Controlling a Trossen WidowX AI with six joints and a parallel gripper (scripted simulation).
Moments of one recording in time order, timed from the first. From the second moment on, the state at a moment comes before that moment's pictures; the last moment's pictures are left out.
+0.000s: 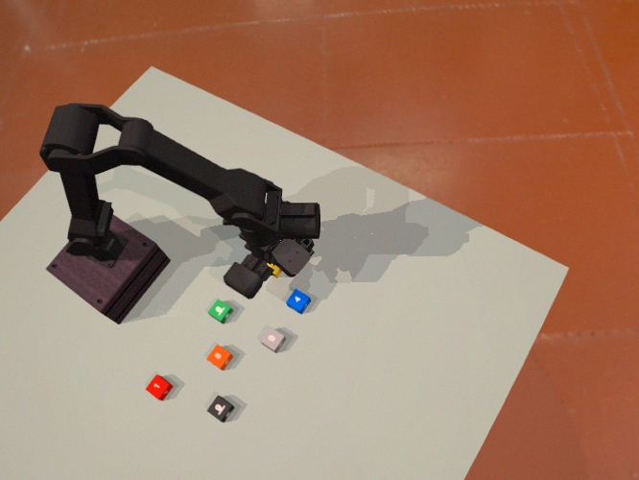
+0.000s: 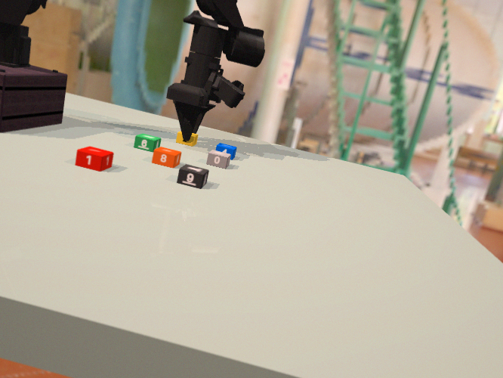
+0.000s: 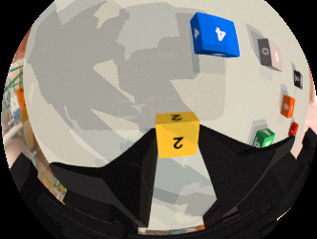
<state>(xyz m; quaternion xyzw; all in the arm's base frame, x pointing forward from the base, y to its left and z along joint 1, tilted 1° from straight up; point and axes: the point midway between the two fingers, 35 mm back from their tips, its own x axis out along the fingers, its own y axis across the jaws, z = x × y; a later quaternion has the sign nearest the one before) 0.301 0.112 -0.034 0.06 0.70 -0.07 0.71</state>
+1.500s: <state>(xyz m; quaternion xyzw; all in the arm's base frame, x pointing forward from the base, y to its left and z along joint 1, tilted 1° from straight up) 0.301 0.112 -0.032 0.06 0.70 -0.06 0.71</state>
